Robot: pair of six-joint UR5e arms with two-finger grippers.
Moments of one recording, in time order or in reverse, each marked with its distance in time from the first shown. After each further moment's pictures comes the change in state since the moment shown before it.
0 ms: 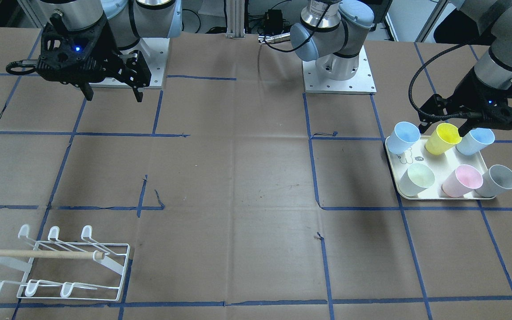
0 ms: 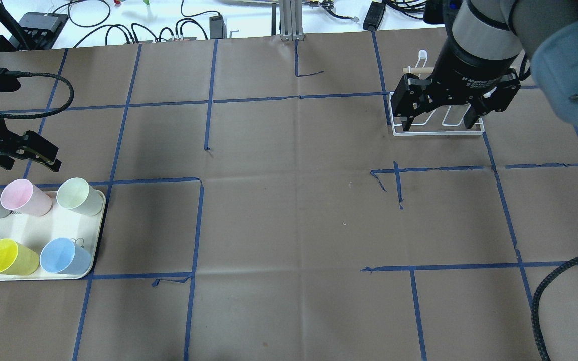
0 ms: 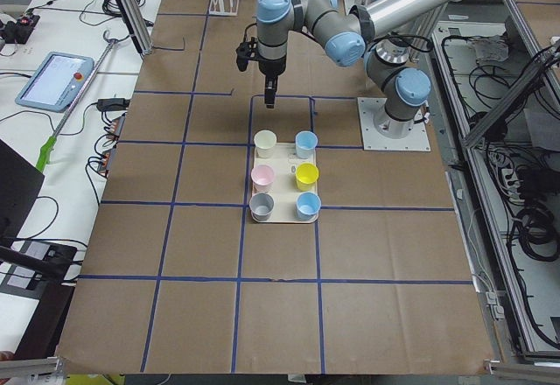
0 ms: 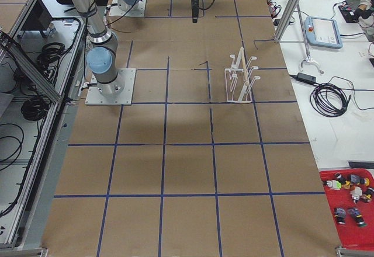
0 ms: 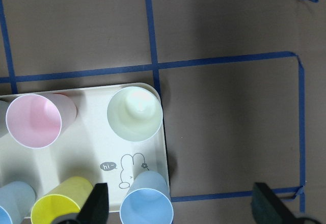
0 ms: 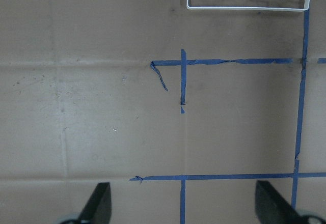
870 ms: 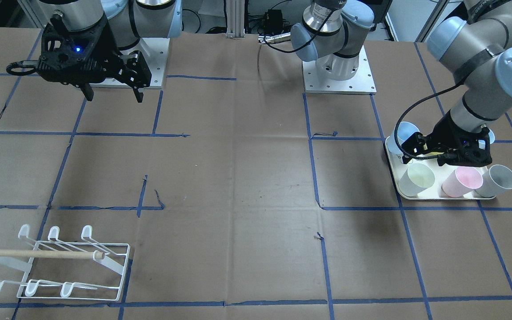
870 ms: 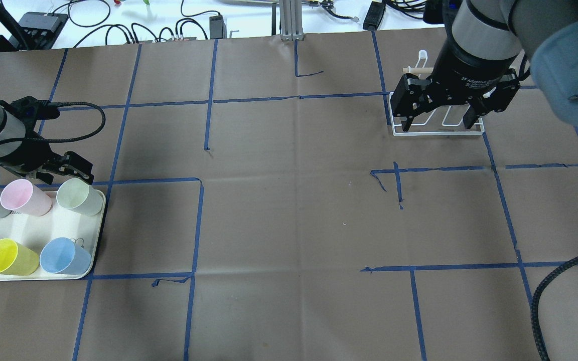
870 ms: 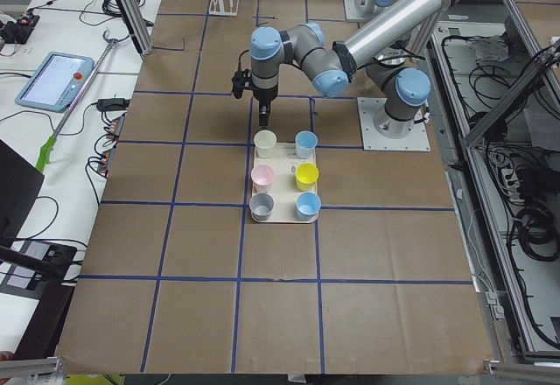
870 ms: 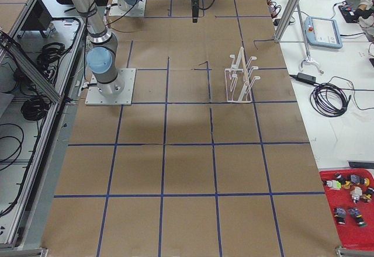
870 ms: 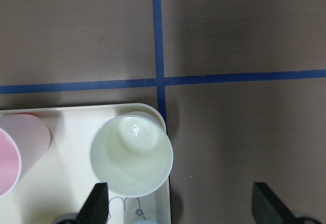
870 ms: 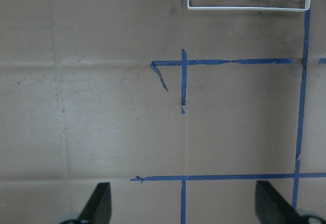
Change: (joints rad) left arm 0.001 -0.150 -0.160 0.302 -0.030 -0.038; right arm 0.000 0.002 0.000 -0.001 0.001 0.001
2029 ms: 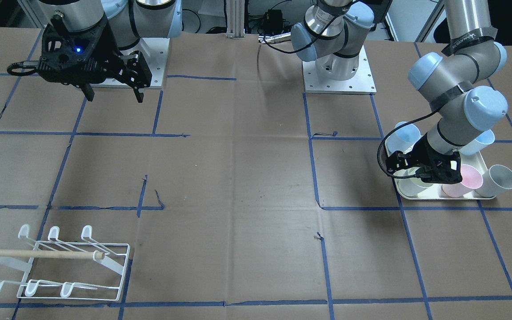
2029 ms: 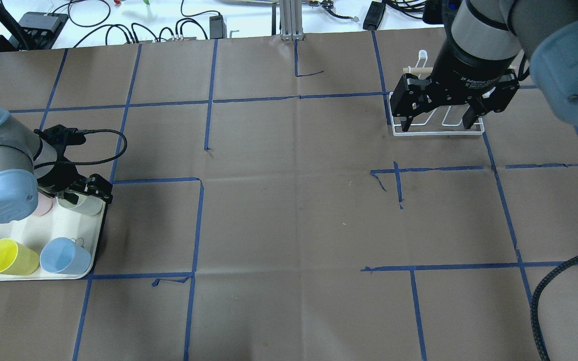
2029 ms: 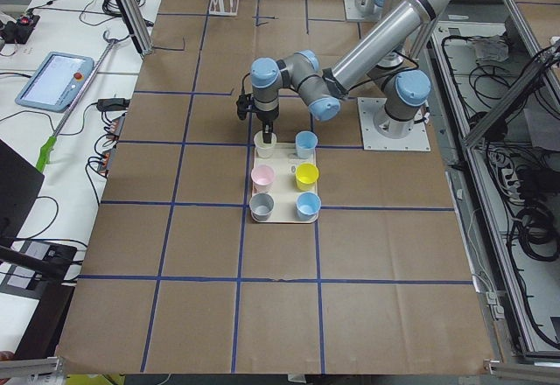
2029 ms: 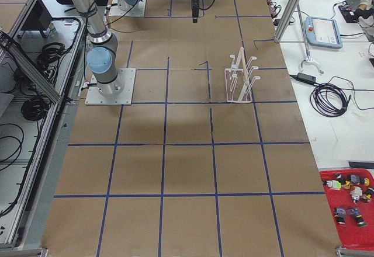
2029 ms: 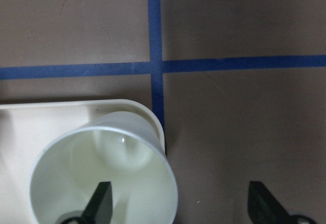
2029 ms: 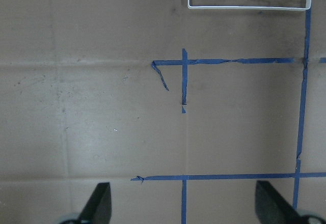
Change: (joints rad) left arm 0.000 -0.097 -0.076 0.125 0.013 -0.008; right arm 0.000 0.000 0.001 0.001 0.002 0.001
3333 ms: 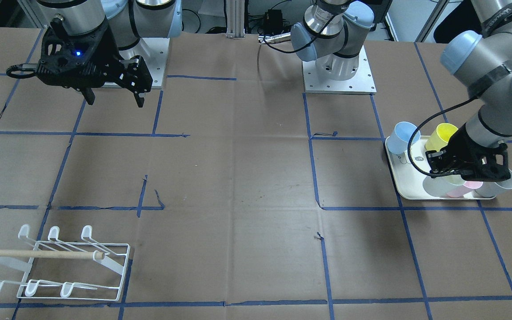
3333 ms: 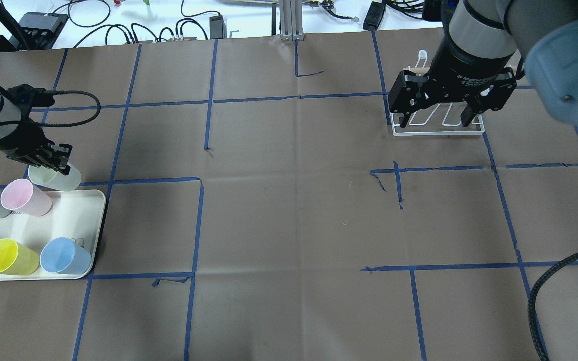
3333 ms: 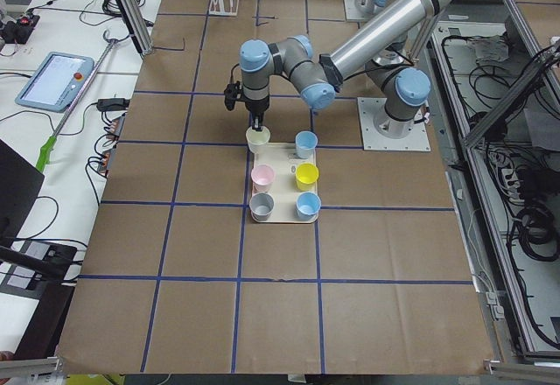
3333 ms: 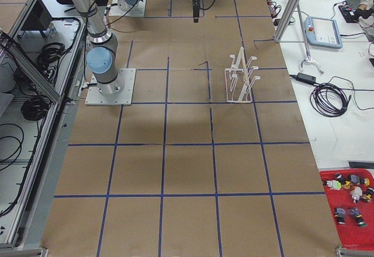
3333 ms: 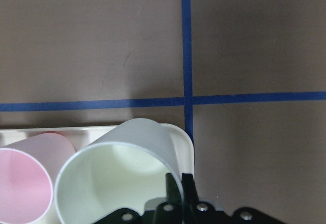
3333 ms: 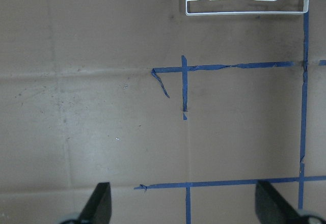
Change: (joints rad) left arm -0.006 0.030 0.262 -0.250 0.030 -0.002; right arm 0.005 0.018 0.000 -0.054 0.000 0.039
